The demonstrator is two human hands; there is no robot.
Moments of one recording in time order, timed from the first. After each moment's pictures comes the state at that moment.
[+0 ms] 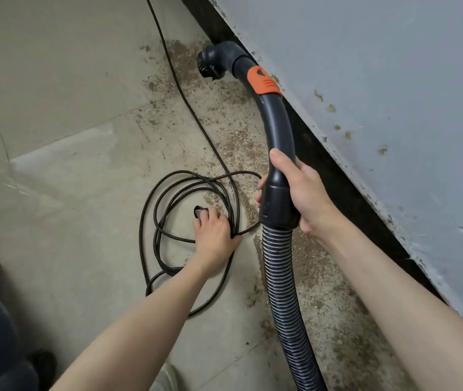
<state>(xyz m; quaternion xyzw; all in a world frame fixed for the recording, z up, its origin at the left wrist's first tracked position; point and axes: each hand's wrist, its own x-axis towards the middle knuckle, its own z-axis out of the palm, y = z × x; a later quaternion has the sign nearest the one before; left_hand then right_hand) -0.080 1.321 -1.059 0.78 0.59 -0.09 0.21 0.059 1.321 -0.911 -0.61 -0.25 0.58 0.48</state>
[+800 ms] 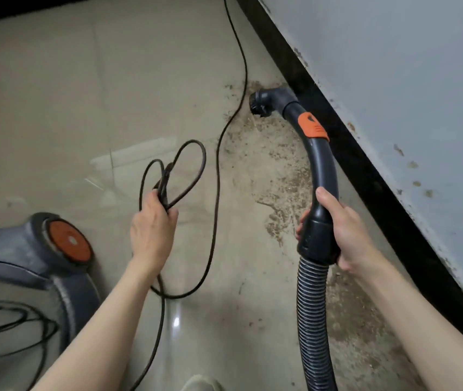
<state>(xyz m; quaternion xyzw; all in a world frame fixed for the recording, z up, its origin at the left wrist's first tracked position) -0.267 1.375 -0.960 0.58 0.79 0.18 0.10 0.015 1.347 -0.901 -0.60 -0.22 0.62 0.45</state>
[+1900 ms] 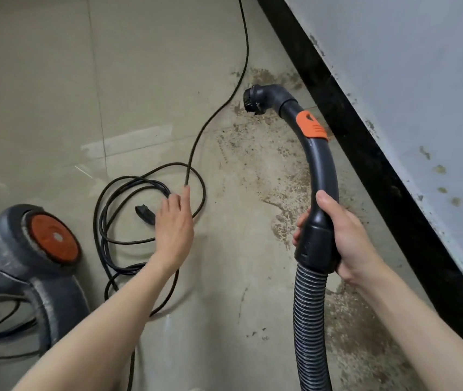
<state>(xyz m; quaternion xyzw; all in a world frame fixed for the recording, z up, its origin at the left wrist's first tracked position) -0.265 1.394 -1.047 0.70 0.70 0.11 0.04 -0.009 1.357 -0.918 -0.60 -0.23 0.63 0.43</state>
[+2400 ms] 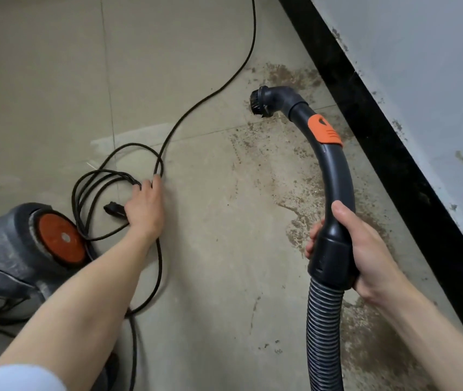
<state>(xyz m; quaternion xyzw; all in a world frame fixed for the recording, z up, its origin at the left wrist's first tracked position) -0.339 1.446 -1.058 0.62 0.78 -0.06 0.04 -0.013 1.359 -0.933 -0.59 -0.24 0.65 0.40</state>
